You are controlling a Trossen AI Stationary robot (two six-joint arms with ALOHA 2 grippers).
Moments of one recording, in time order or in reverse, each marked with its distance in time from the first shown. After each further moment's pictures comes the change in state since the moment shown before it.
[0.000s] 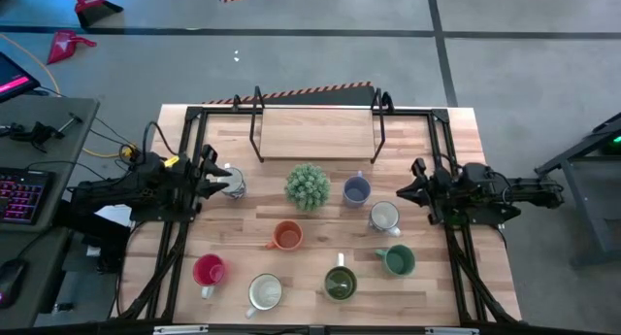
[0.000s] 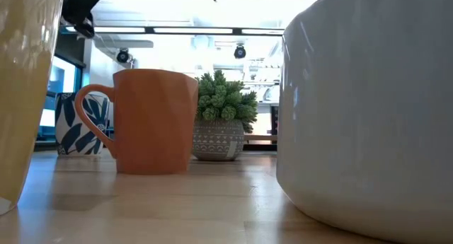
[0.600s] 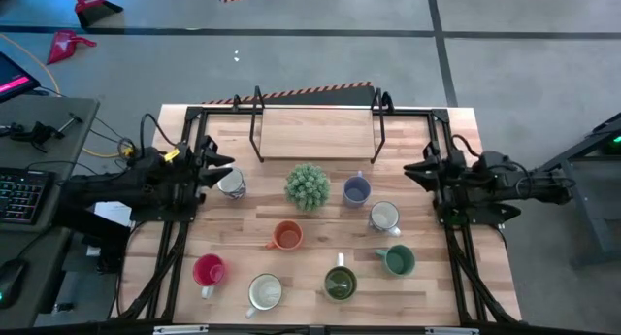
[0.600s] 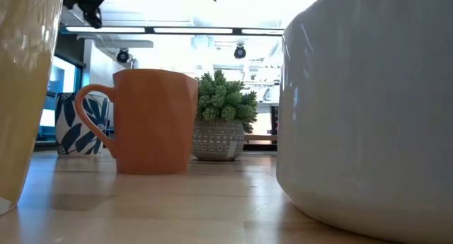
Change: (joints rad) left arm 0.000 0.231 0.113 0.144 -0.133 -0.116; right arm -0.001 0.192 0.260 -0.047 0.185 0.046
